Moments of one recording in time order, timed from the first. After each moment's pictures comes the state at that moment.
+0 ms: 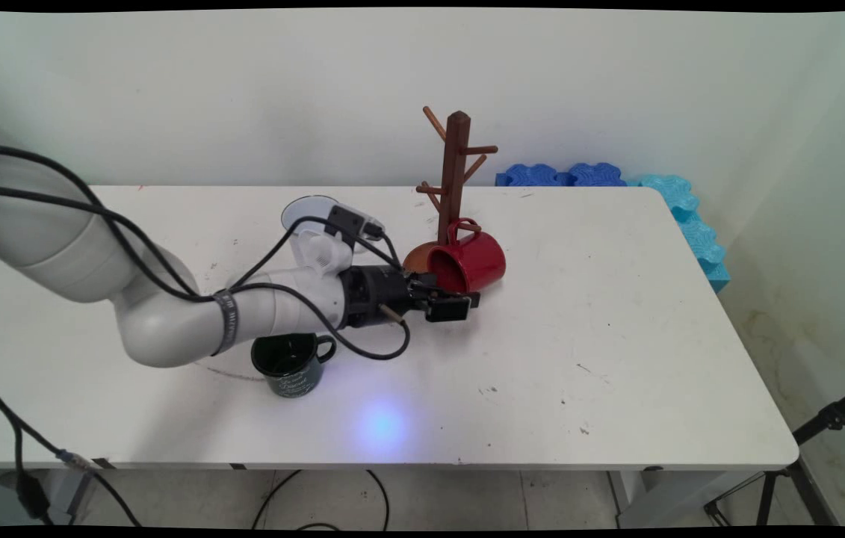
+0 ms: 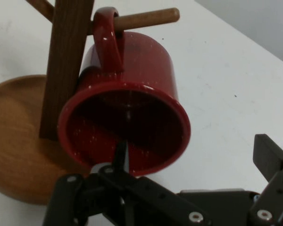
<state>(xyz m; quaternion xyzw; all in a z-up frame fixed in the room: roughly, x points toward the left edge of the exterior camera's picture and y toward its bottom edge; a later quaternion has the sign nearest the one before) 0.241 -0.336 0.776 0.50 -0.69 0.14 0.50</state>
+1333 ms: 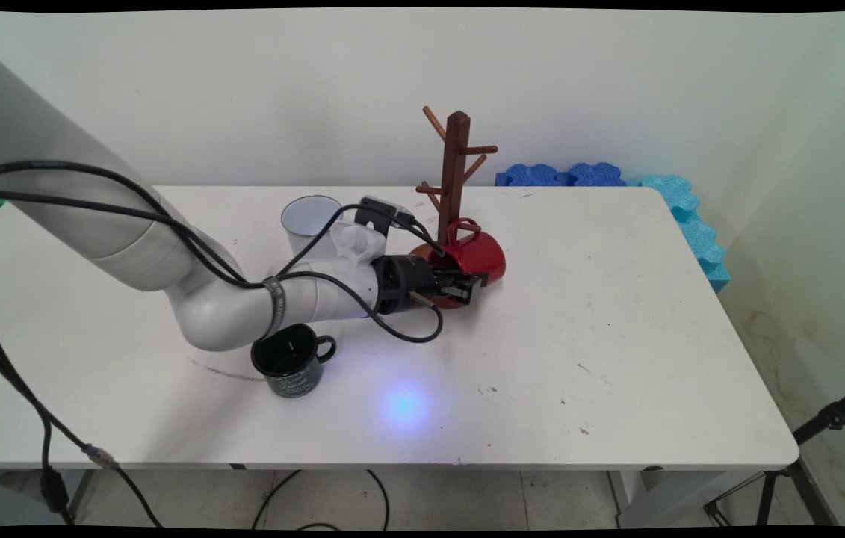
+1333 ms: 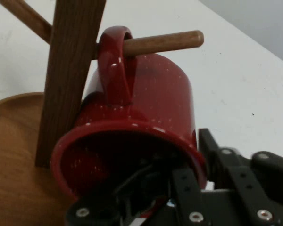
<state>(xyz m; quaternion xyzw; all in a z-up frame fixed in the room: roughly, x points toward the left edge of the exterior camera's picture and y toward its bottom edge) 0.219 -0.370 0.766 0.52 -0.68 0.15 0.49</state>
